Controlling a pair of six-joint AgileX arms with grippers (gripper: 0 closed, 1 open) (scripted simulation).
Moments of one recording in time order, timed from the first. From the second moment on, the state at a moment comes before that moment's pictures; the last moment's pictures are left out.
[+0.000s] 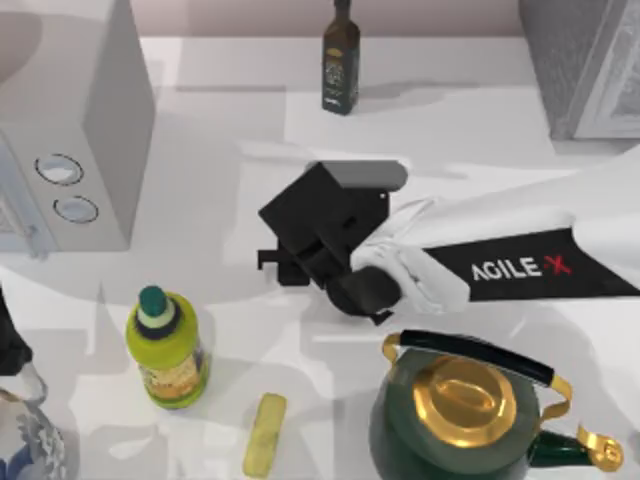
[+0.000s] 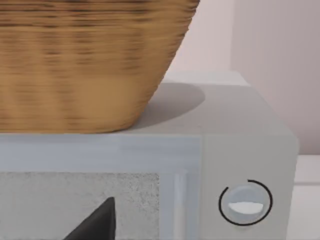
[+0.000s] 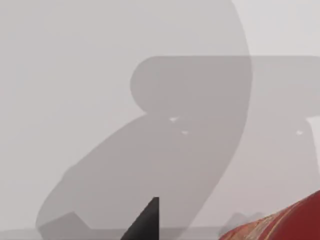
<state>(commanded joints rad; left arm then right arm) 0.00 0.00 0.00 0.00 0.00 0.00 0.82 2.14 1.28 -0.14 0.55 0.68</state>
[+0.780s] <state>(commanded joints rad) 0.00 0.00 0.00 0.00 0.00 0.00 0.82 2.14 1.28 -0.14 0.55 0.68</state>
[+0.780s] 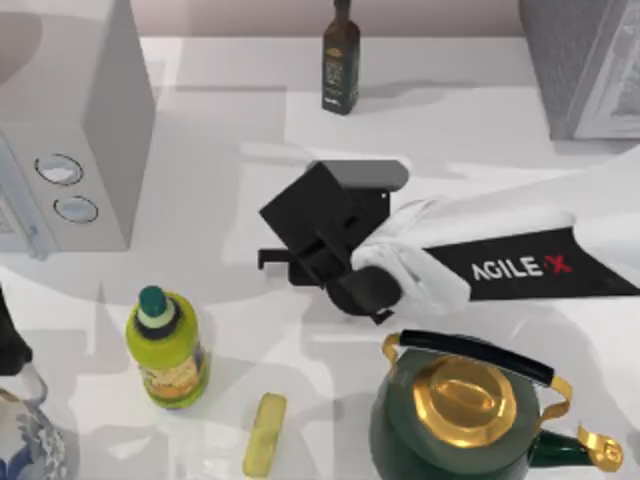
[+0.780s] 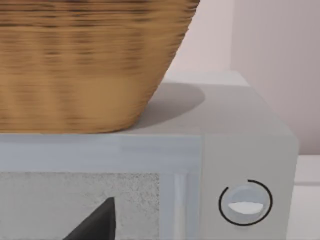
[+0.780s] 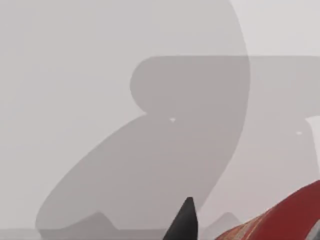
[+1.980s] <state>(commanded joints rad) 0.00 0.00 0.00 0.00 0.00 0.00 0.82 1.94 1.62 -0.67 0.55 0.68</state>
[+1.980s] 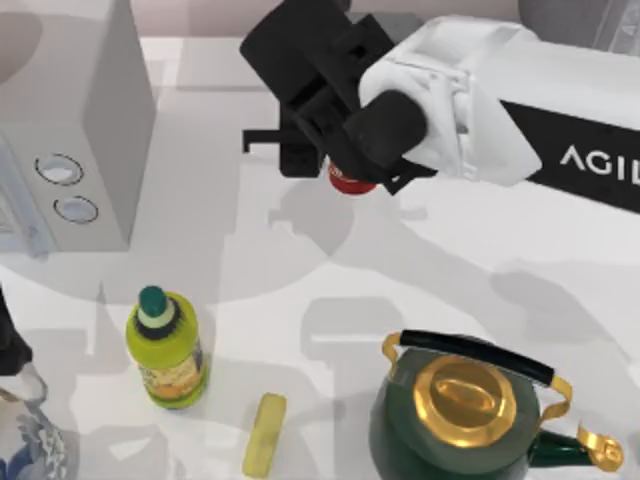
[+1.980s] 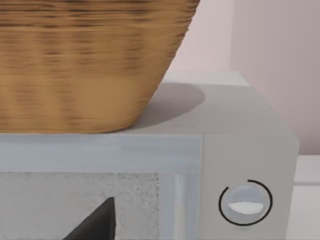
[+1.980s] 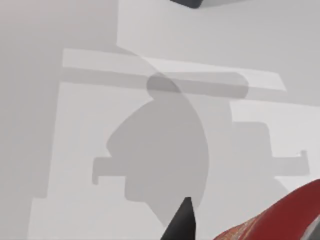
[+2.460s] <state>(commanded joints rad) 0.00 0.00 0.00 0.00 0.00 0.00 0.66 1.73 1.43 -0.61 0.48 0.55</state>
